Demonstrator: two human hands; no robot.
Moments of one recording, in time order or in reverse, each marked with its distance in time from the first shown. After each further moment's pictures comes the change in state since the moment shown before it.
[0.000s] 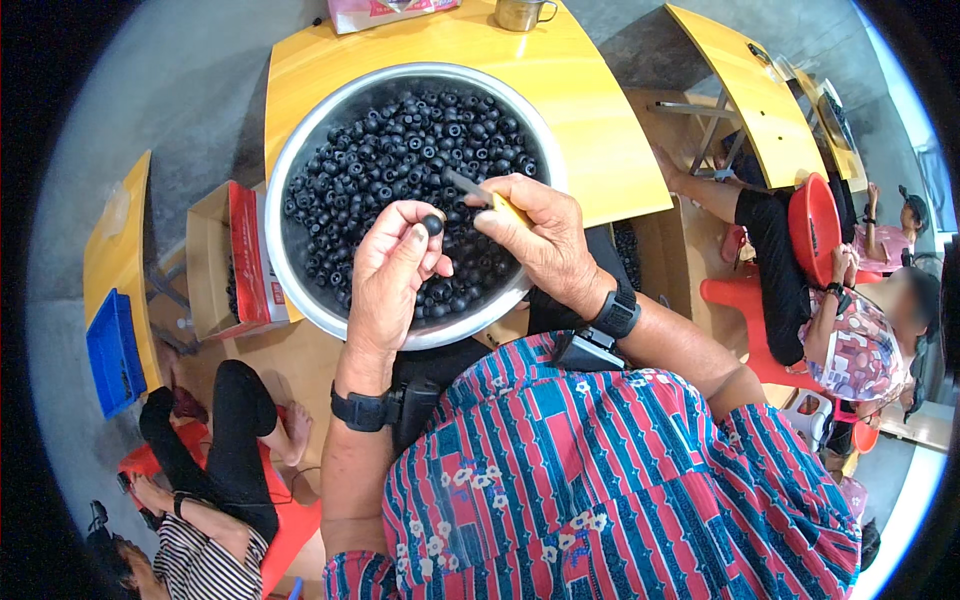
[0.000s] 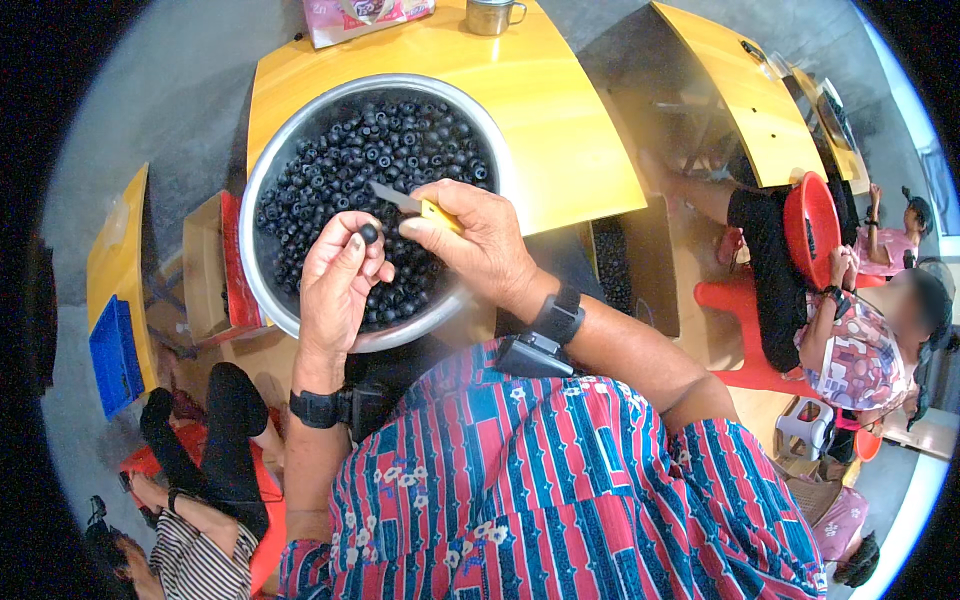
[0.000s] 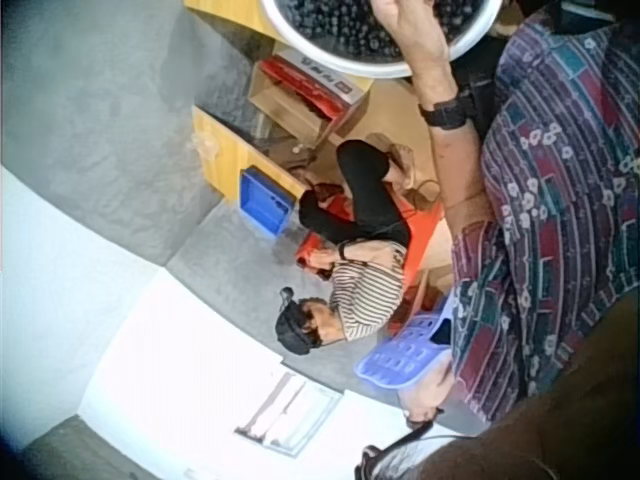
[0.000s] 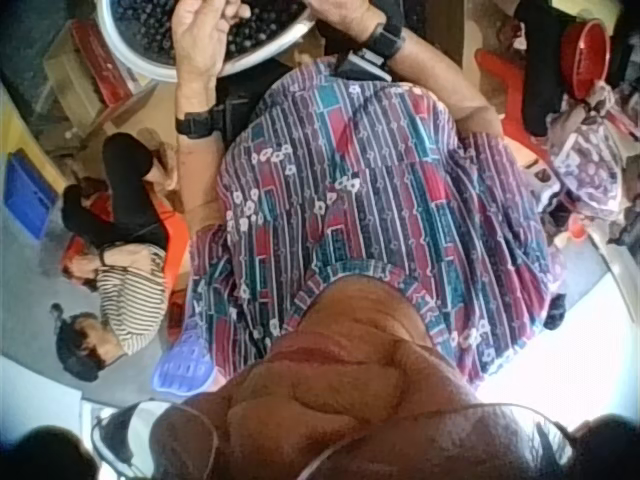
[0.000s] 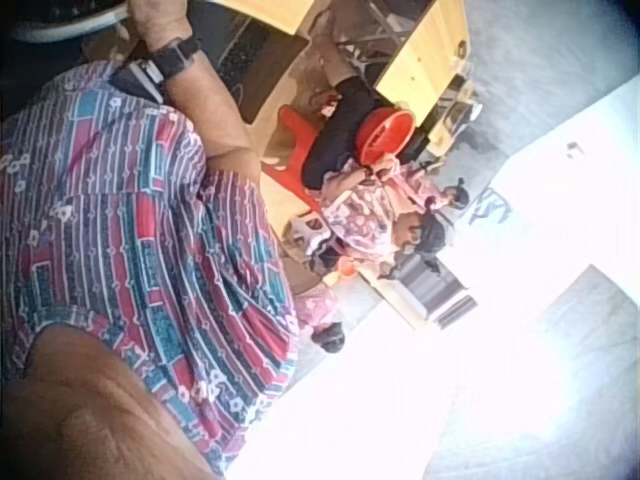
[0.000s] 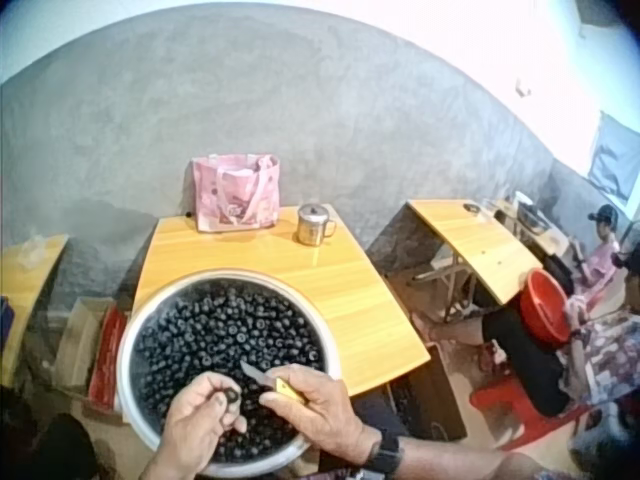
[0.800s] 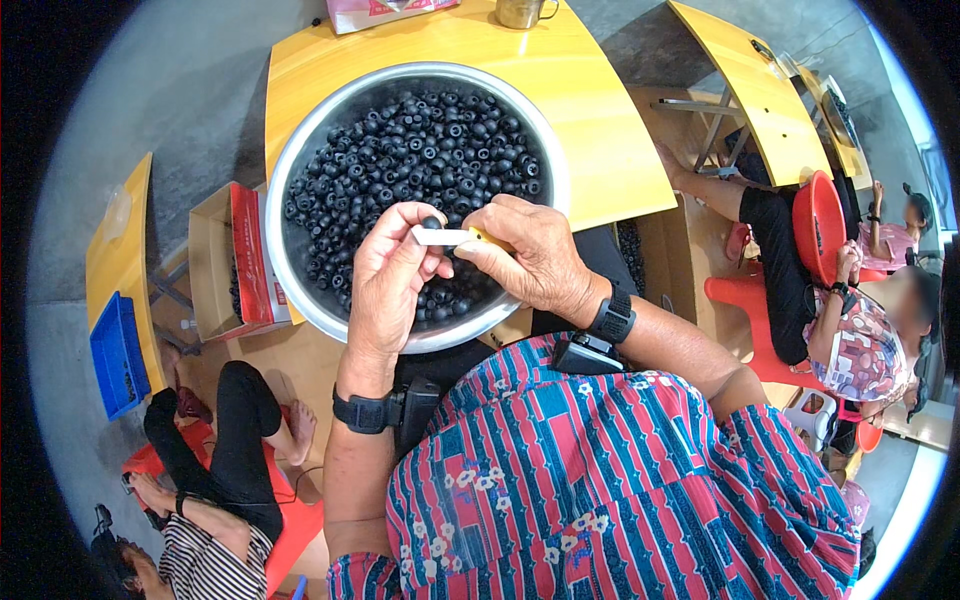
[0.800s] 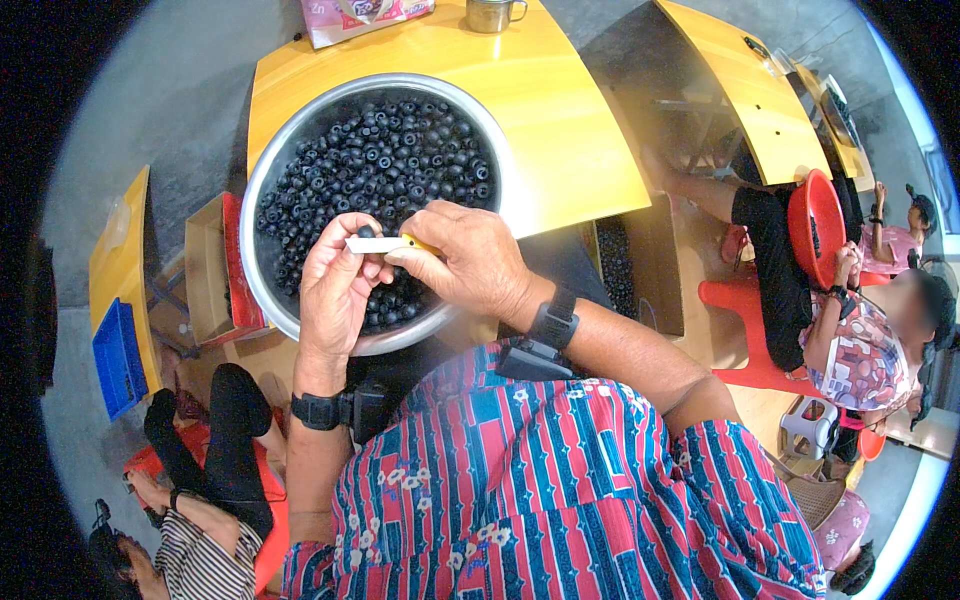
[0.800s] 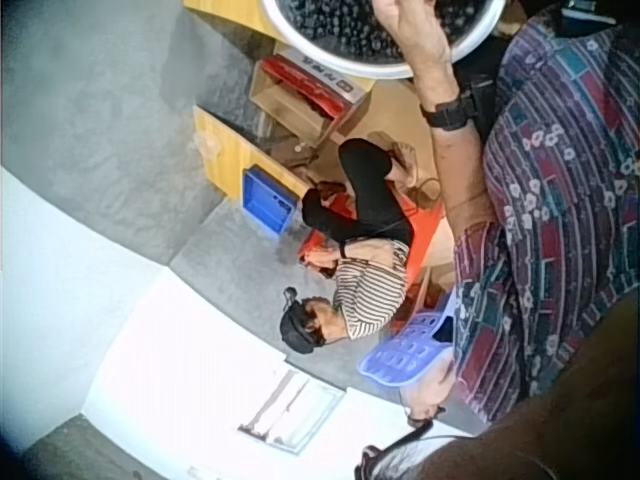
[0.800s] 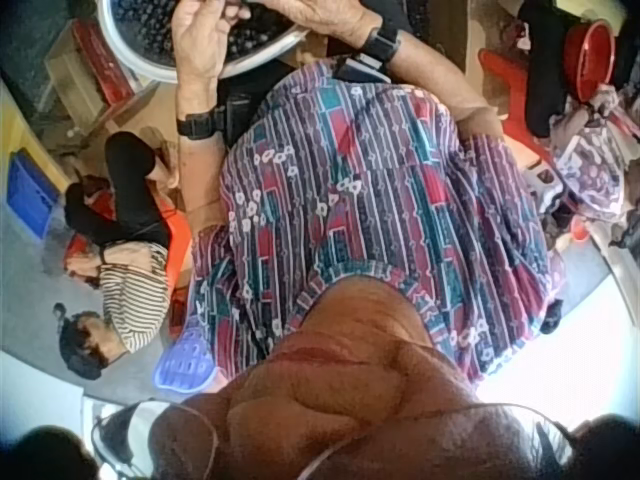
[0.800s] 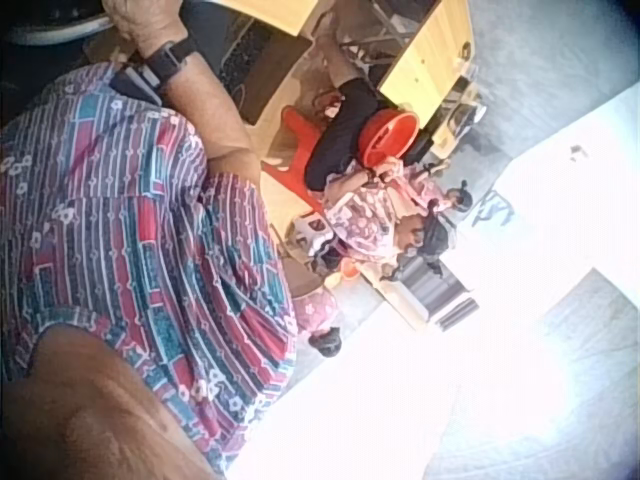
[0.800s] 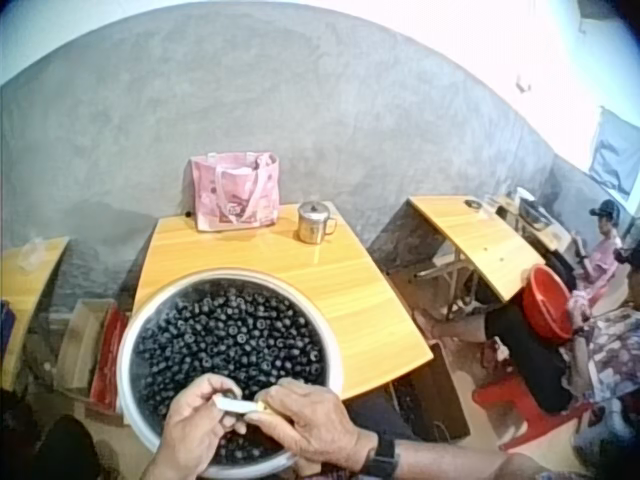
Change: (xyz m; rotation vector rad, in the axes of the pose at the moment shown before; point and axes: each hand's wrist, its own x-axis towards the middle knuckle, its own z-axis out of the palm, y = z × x) left_hand 0.001 0.002 0.002 0.025 0.006 0.038; right_hand -0.002 -0.008 0.000 -0.317 -0.153 -0.167
